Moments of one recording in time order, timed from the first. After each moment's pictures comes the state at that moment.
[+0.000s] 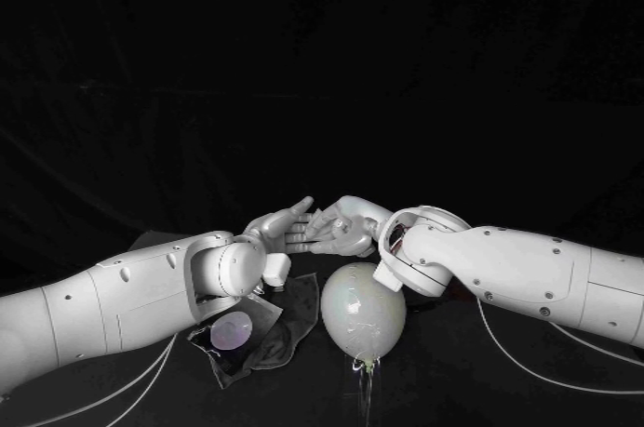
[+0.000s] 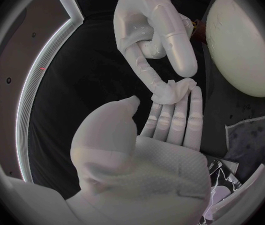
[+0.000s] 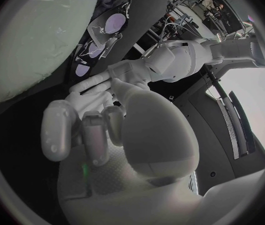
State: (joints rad) left arm 1.33 -0.64 -0.10 1.34 0.27 -0.30 0.14; left_hand 1.19 0.00 0.33 0.28 0.05 0.79 0.20 0.41 0.11 1.04 0.19 0.07 0.06 0.99 0.15 0.10 0.26 0.17 0.87 0.29 0.17 0.06; right arm 1.43 -0.55 -0.13 1.42 -0.91 -0.27 -0.12; right_hand 1.39 -0.14 0.44 0.10 0.05 0.81 0.15 0.21 0.41 1.43 0.05 1.41 1.31 1.47 0.00 1.57 1.31 0.06 1.44 0.10 1.31 1.31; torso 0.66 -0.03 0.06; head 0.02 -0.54
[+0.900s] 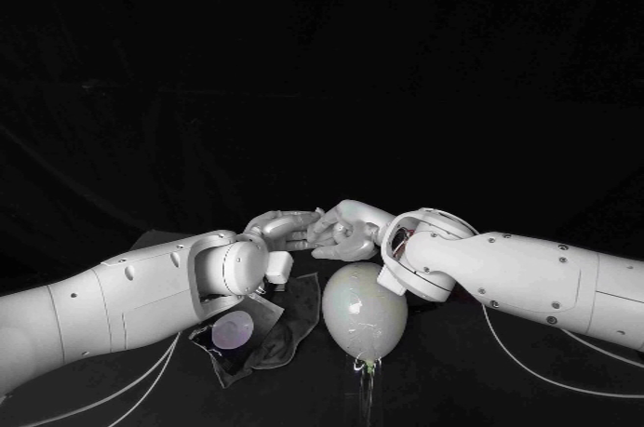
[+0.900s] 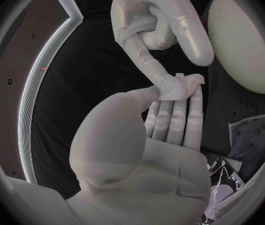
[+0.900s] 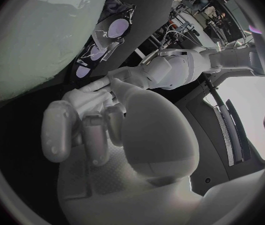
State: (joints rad) left arm 1.33 -0.63 -0.09 1.33 0.27 -0.34 0.17; left_hand 1.46 -0.07 0.61 0.07 0.05 0.92 0.19 0.46 0.14 1.21 0.13 0.08 0.06 1.09 0.10 0.11 0.24 0.17 0.96 0.25 0.18 0.08; right arm 1.42 -0.56 -0.13 1.45 -0.99 -0.26 -0.12; right_hand 1.39 -0.14 0.44 0.10 0.05 0.81 0.14 0.20 0.40 1.43 0.05 1.41 1.31 1.47 0.00 1.57 1.31 0.06 1.45 0.10 1.32 1.31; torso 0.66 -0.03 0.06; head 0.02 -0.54
